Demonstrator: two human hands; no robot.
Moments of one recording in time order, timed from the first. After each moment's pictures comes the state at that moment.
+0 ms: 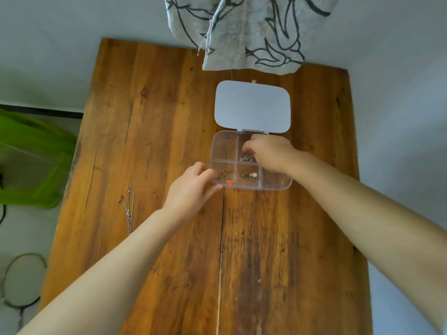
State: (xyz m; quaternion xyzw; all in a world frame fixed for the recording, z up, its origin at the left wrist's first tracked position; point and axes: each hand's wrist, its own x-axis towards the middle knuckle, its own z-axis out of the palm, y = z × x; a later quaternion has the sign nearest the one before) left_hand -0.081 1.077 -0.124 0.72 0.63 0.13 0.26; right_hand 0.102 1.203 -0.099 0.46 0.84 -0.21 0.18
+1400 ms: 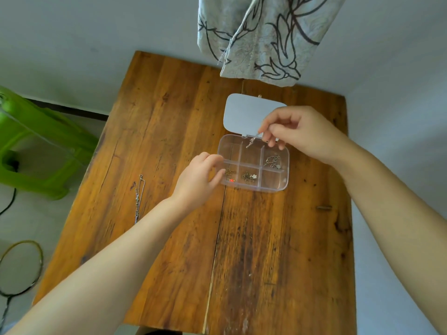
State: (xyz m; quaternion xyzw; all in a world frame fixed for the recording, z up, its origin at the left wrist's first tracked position) left_hand -0.068 1.070 -0.084 0.63 0.68 0.24 0.29; right_hand 0.117 1.185 0.036 0.42 0.75 -0.50 -0.10
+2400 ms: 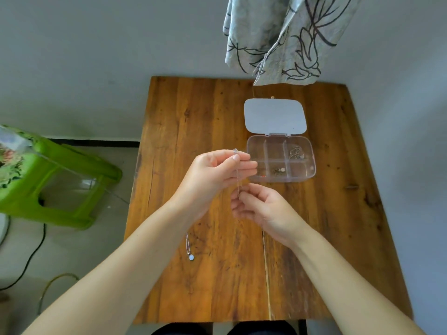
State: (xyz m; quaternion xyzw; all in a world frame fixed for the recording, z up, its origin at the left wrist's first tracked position) left_hand -0.136 1.037 0.032 0.36 0.53 0.40 0.66; right_hand 0.014 1.020 -0.002 0.46 0.40 -0.75 -0.25
